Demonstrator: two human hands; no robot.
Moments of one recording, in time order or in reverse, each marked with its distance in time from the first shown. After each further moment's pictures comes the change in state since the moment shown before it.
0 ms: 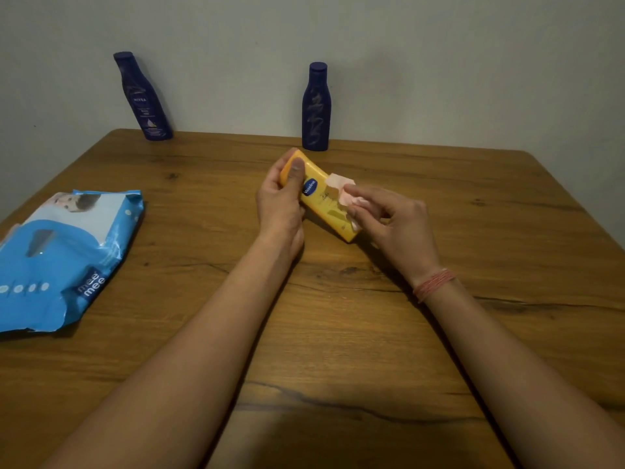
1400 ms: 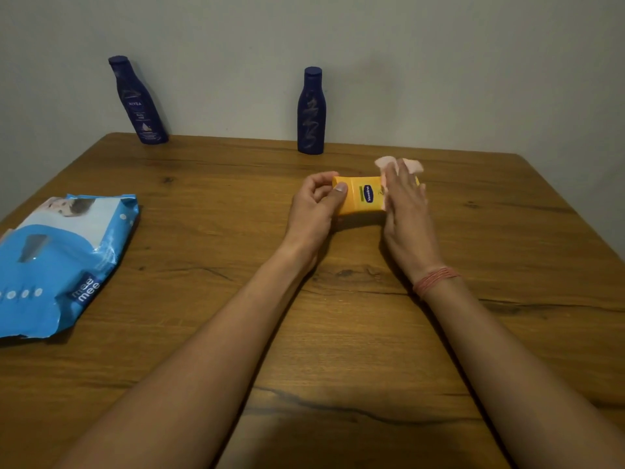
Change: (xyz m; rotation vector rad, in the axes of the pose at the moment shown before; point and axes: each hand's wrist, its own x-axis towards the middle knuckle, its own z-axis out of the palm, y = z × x) left_hand -0.020 -0.013 0.018 0.373 -0.246 -0.025; right_hand 0.008 0.021 -0.004 -0.326 0.012 0.204
